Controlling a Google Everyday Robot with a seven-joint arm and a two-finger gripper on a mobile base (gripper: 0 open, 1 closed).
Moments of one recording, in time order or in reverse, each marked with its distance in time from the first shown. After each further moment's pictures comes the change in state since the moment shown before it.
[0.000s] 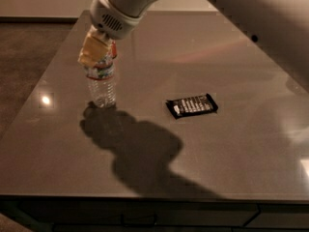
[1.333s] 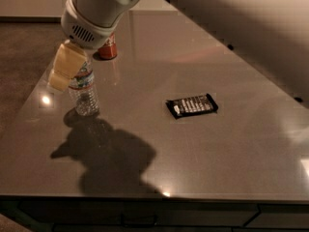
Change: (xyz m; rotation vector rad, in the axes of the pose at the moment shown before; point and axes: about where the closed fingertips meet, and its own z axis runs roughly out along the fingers) arm -0.032 0.032 0.026 -0.008 0.005 -0.029
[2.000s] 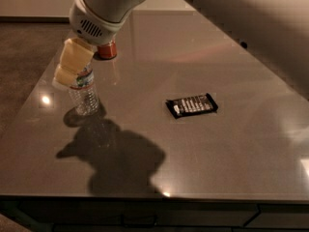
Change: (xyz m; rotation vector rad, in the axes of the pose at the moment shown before) arm 0.006 -0.005 -0.016 0.016 -0.007 0.023
